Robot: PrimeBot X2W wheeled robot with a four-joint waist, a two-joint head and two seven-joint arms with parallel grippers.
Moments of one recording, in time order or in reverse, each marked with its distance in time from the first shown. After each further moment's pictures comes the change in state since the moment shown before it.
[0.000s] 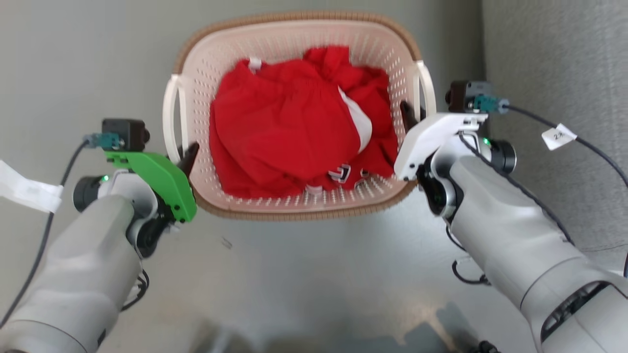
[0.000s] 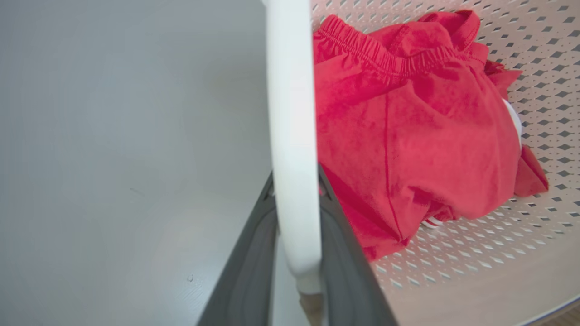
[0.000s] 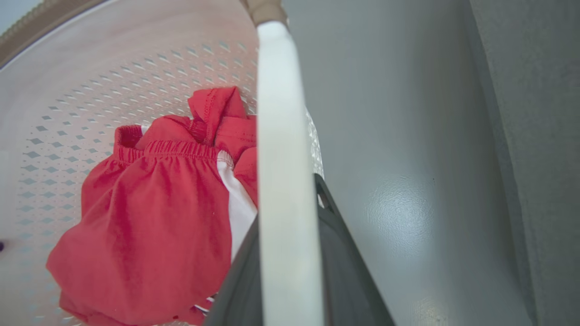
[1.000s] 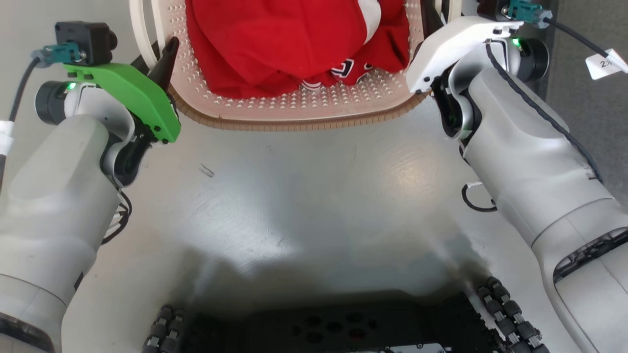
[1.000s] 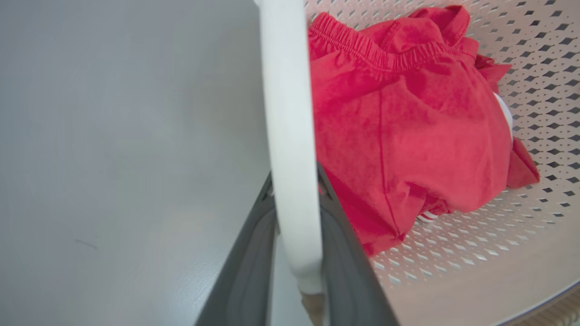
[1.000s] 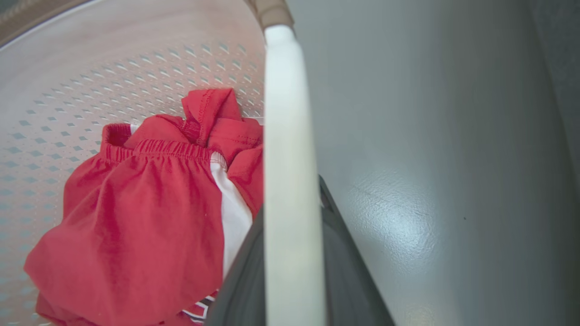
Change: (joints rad) left arm -0.177 0.030 0.096 -0.114 0.104 0.000 -0.044; right arm -0.202 -0.010 -0.151 -0.025 -0.208 0.001 -0.067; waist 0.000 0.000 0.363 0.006
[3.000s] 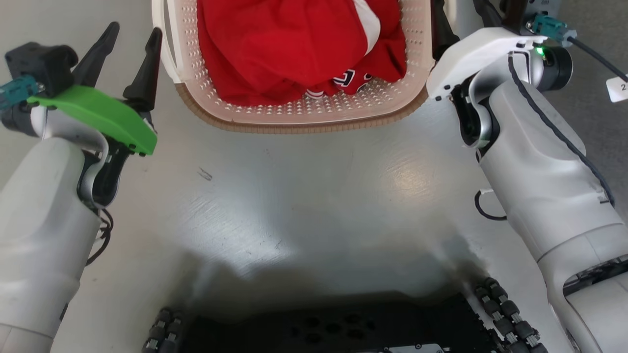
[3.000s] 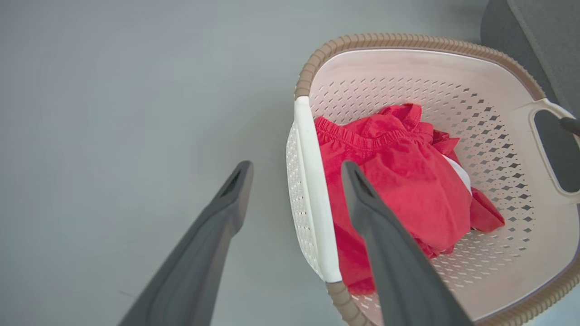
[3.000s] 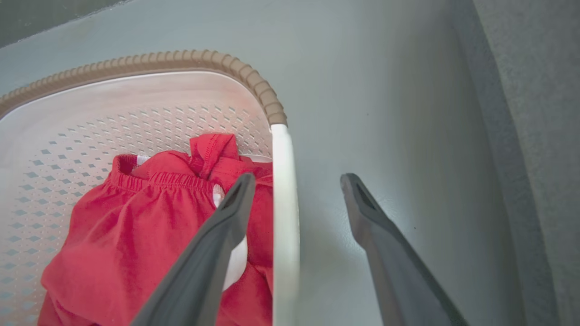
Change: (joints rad) left arm 0.188 0.054 0.274 -0.249 0.237 0.007 -0.105; right arm 0.128 -0.015 -0.238 -0.163 -0.245 0.000 0.035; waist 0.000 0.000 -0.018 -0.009
